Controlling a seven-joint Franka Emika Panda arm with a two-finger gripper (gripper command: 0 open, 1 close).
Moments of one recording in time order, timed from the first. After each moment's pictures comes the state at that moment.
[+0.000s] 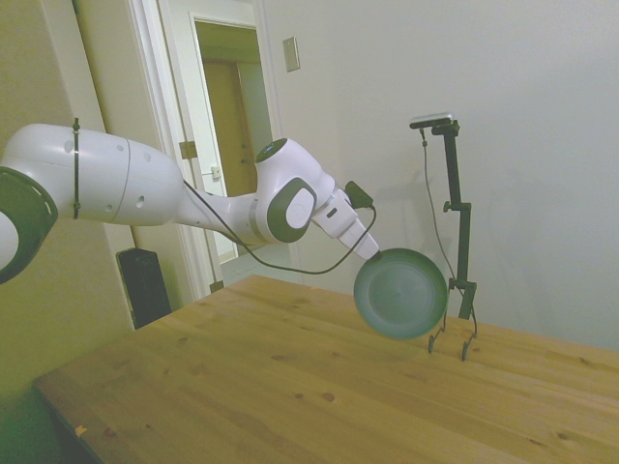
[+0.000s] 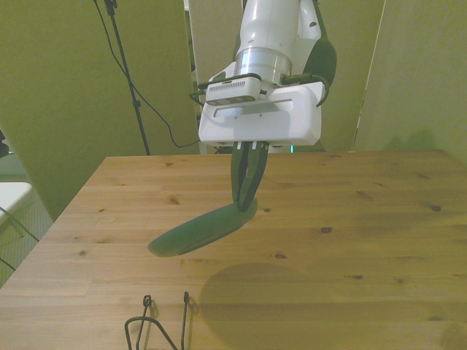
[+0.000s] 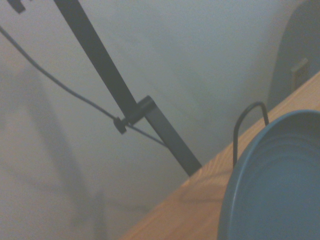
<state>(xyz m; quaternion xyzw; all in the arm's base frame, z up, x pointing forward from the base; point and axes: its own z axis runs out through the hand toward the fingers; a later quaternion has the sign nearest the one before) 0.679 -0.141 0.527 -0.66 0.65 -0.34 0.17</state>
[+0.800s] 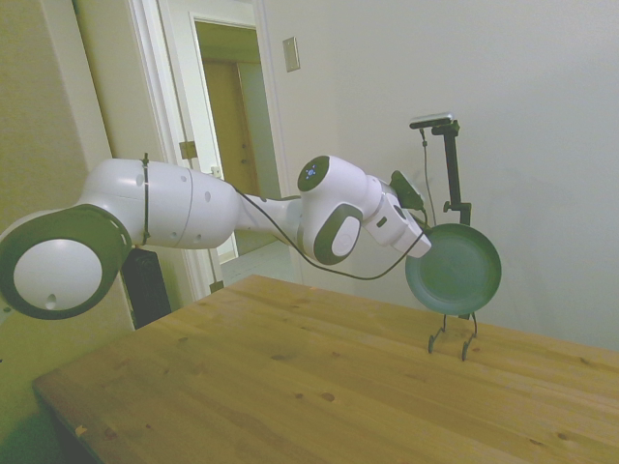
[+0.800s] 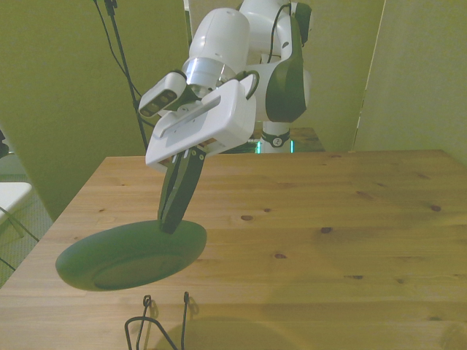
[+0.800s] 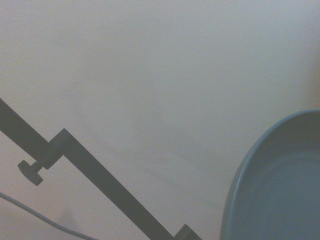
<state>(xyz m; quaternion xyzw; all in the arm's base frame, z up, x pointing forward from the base) 0.723 -0.213 0.517 -0.56 0.64 -0.44 0.29</state>
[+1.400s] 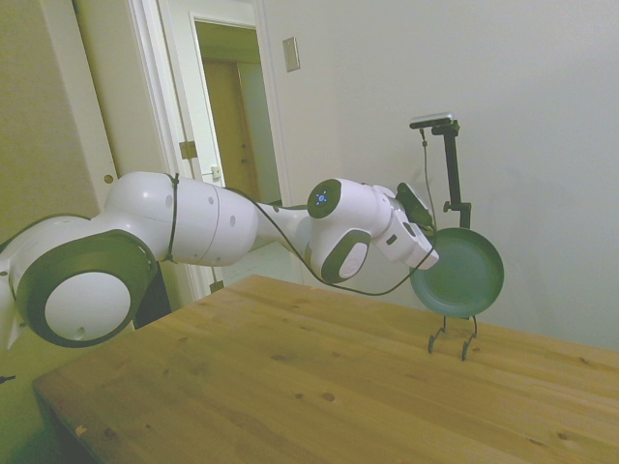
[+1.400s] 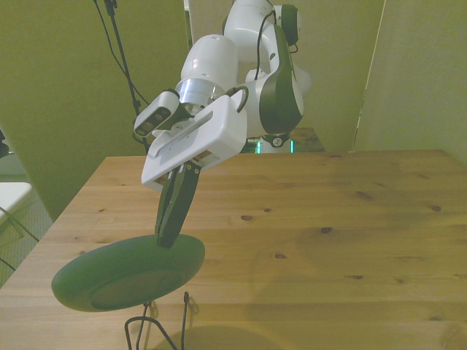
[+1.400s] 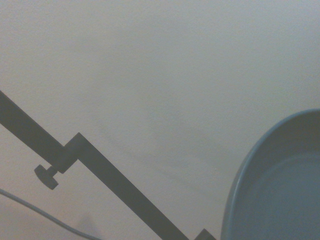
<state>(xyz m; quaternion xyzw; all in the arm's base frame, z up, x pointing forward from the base) 0.720 -0.232 0.496 -0.56 0.63 -0.44 0.32</state>
